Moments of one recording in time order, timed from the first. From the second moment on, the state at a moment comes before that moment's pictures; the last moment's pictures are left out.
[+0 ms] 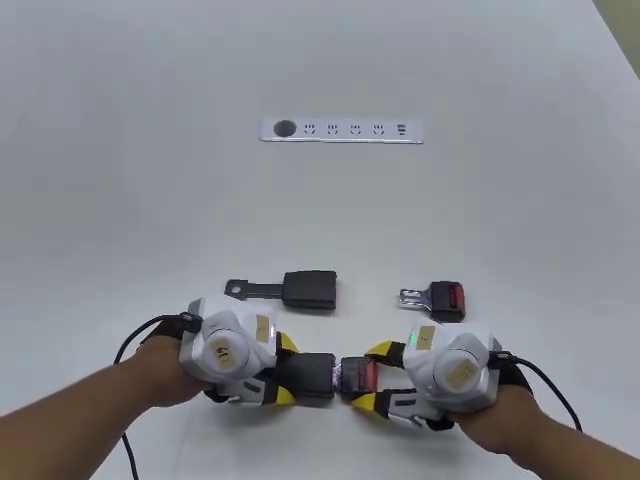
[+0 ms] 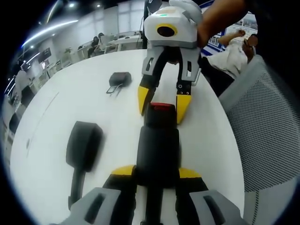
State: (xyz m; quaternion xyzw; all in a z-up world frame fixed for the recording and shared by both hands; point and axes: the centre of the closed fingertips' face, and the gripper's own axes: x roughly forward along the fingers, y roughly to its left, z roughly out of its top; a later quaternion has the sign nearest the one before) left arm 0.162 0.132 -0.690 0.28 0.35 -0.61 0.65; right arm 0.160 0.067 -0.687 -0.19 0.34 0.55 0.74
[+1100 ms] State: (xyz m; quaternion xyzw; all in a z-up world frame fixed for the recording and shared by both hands) left arm 0.166 0.131 -0.685 0.24 0.31 -0.65 0.65; right arm 0.155 0.062 -0.683 -0.18 0.30 0.58 0.74
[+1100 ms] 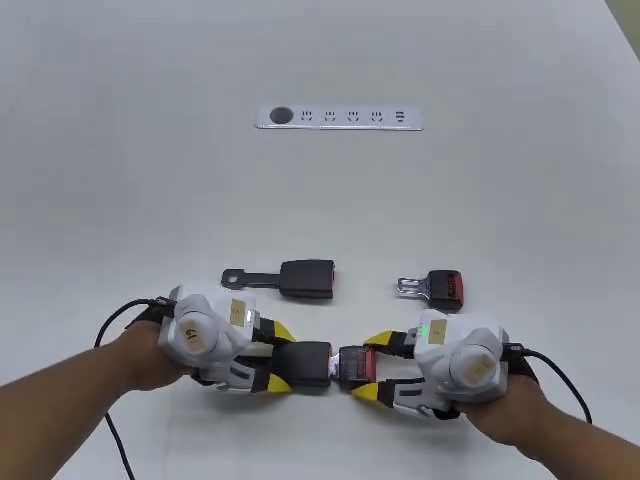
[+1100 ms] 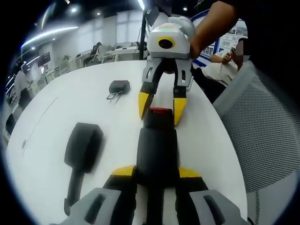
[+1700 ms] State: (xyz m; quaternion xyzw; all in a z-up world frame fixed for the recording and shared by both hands) left arm 0.164 0.132 -0.685 0.23 0.29 -0.65 0.66; right arm 0.158 0.064 -0.683 -0.16 0.28 0.59 0.74
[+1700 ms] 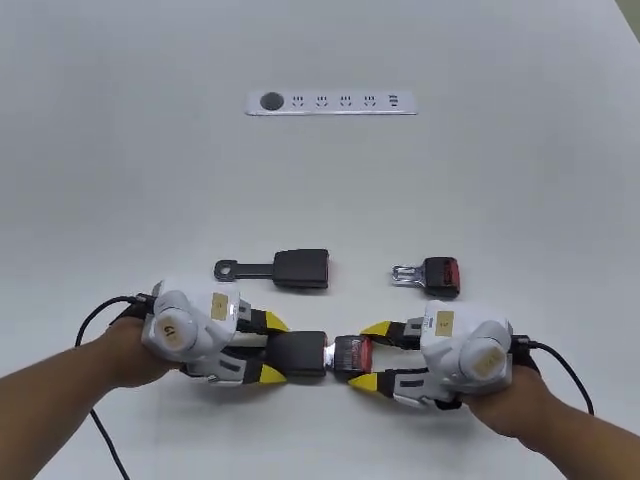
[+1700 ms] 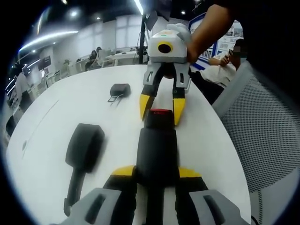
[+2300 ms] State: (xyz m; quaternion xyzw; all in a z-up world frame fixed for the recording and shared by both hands) left arm 0.164 0.132 -0.687 0.23 0.29 -0.65 0.66; right arm 0.158 0.062 -0.682 -0.14 0.27 0.59 0.75
